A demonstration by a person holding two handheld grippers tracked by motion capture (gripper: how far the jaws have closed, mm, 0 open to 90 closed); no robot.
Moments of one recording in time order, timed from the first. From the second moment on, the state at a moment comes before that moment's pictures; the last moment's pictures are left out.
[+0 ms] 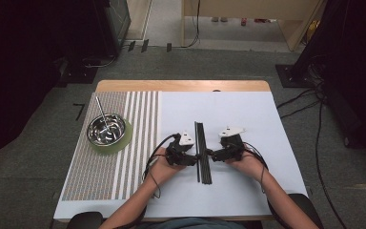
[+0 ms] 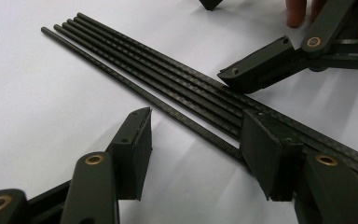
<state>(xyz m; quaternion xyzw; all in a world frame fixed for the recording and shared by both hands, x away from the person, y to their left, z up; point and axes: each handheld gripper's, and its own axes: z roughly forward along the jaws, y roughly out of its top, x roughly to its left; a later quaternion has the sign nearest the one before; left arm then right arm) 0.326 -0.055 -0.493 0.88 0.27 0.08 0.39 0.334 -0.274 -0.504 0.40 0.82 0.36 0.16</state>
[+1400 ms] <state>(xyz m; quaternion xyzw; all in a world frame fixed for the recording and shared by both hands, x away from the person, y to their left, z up) 0.329 -0.048 -0.489 0.87 0.30 0.09 0.37 0.334 -0.274 -0.504 0.40 0.82 0.36 0.16</state>
